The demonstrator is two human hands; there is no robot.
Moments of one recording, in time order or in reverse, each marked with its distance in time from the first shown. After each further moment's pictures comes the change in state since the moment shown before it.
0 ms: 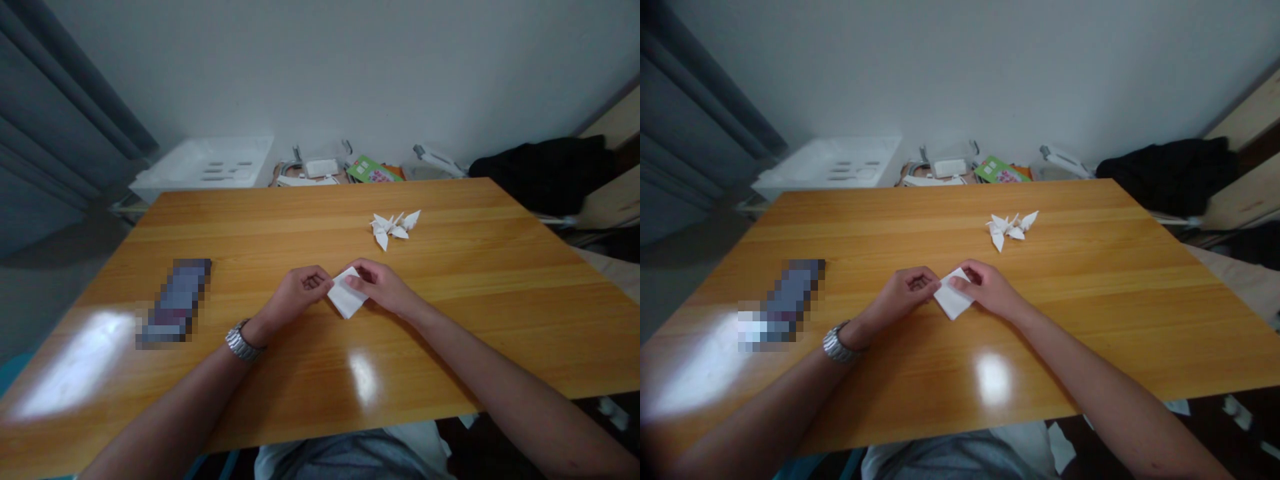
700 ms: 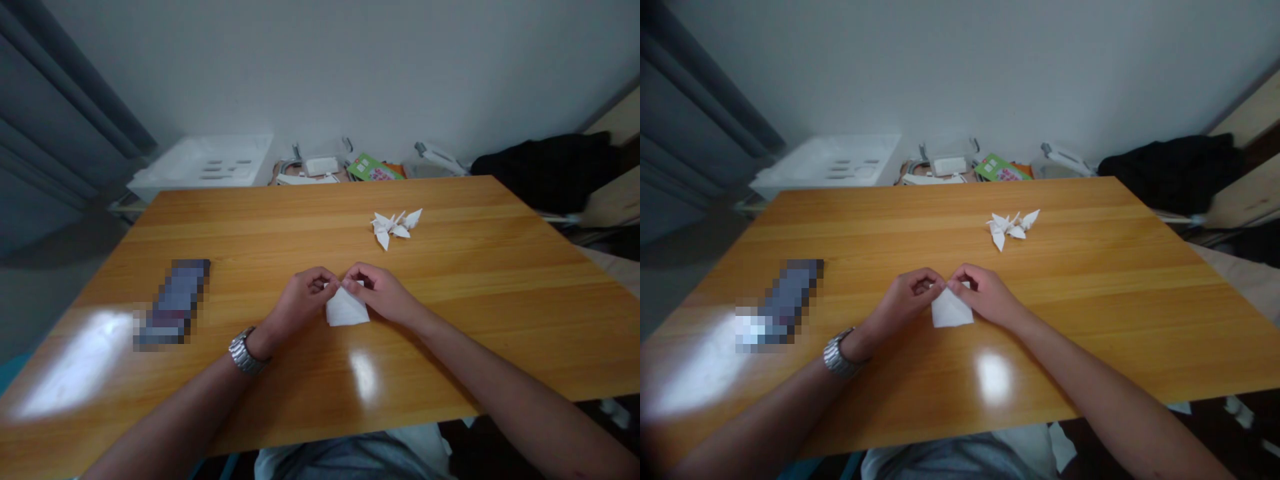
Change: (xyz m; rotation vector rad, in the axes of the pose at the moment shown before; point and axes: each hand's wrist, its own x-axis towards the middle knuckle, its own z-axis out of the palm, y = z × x) left_hand -0.005 0.010 0.016 -0.036 0.079 -0.009; right_hand -0.008 -0.012 0.005 -0.286 0.015 -0.109
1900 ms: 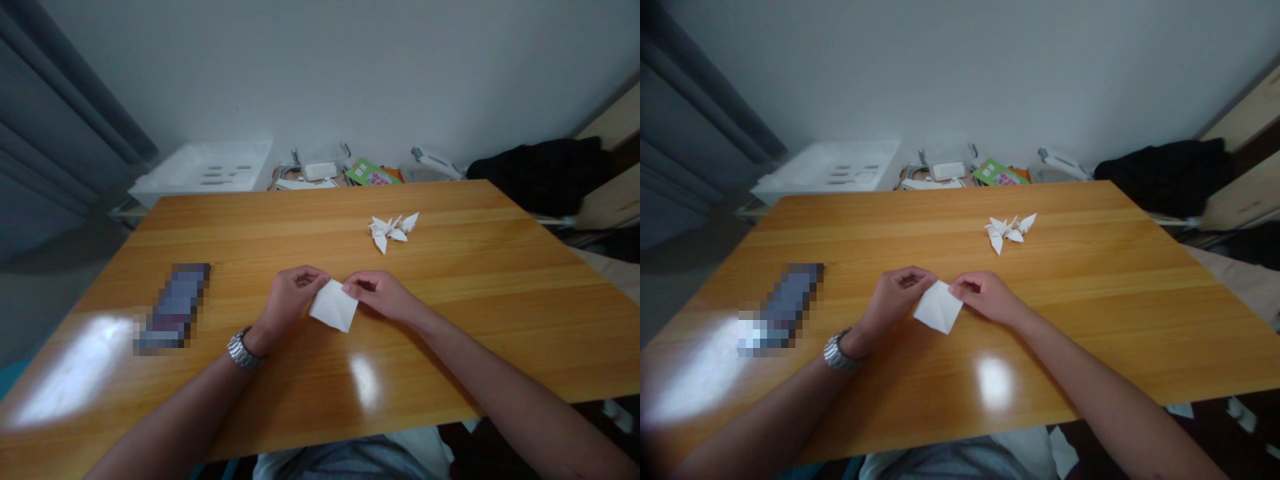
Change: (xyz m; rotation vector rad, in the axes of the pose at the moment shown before) left_hand 0.003 0.001 -0.007 -0.135 0.195 -0.087; right_hand 0.000 0.009 -0.006 0.102 -0.107 0.077
